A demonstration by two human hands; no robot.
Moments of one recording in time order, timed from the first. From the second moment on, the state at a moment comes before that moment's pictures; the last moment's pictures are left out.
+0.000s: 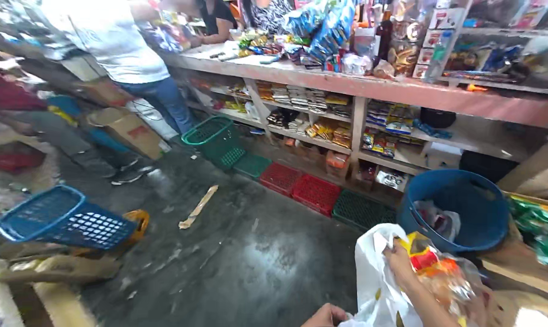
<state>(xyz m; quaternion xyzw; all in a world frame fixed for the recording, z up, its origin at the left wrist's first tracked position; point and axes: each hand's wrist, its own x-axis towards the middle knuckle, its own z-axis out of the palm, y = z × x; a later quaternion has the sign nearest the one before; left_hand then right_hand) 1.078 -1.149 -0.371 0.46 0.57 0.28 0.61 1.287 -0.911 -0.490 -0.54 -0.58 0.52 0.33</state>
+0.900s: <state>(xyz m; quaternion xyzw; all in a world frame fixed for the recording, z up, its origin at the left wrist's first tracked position) 0.841 -0.759 -0.230 0.62 0.66 0.22 0.36 1.423 -0.647 -0.500 -0.87 -0.23 0.03 0.43</state>
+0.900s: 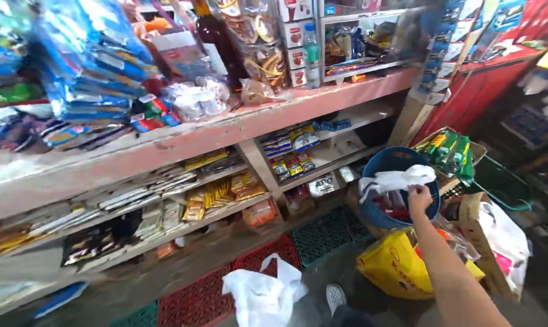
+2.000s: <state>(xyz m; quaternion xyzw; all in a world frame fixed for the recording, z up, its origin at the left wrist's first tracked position) 0.753 -0.602 -0.257 0.30 0.40 0.55 0.67 1.010 -0.622 -0.284 -0.41 -0.24 0.55 0.68</state>
